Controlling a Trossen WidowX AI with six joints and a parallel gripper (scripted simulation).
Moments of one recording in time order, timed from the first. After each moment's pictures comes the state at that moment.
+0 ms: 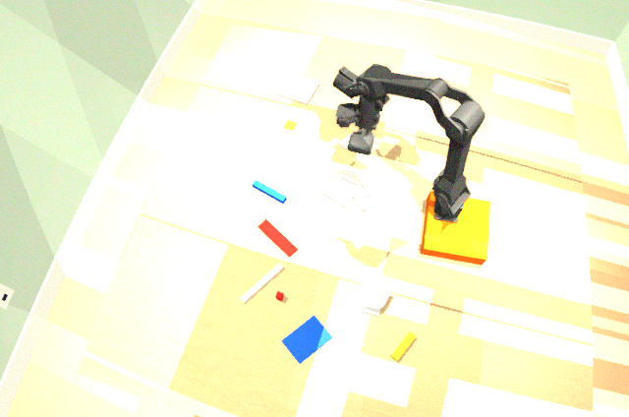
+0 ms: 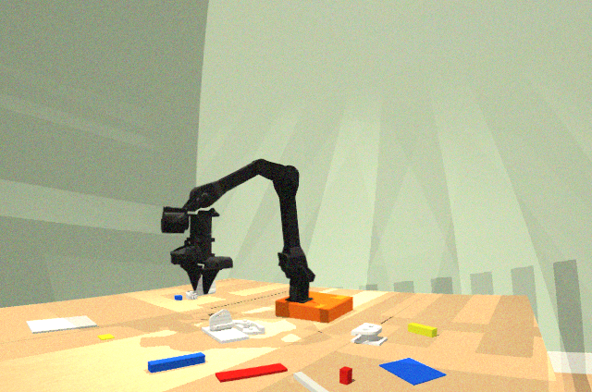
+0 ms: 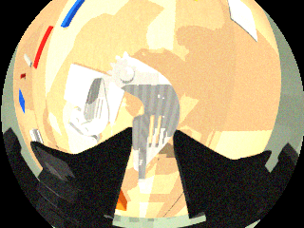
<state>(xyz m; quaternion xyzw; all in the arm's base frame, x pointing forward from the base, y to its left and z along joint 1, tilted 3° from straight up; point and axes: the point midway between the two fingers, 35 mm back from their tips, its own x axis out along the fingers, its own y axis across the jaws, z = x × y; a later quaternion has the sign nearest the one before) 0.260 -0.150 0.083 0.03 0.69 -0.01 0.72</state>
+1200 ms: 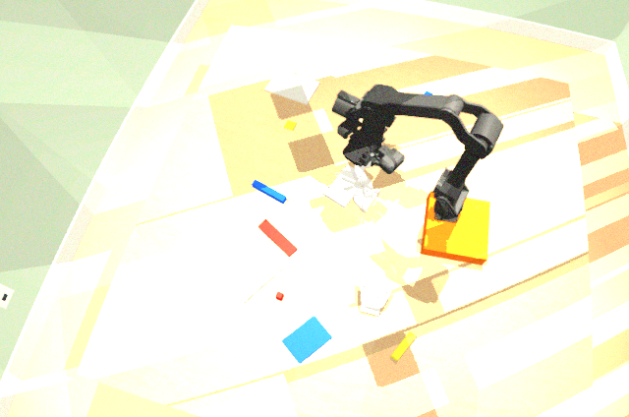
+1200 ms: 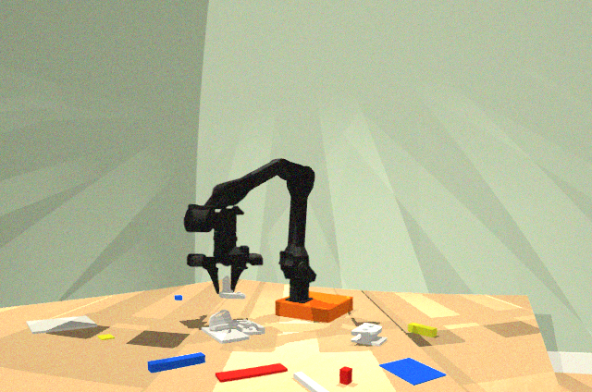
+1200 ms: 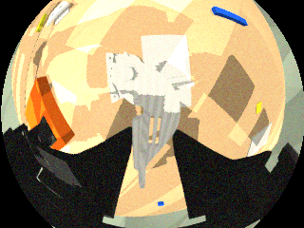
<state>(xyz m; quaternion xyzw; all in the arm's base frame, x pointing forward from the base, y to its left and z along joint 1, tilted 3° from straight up) 0.240 -0.082 0.089 -0.33 0.60 0.34 0.64</state>
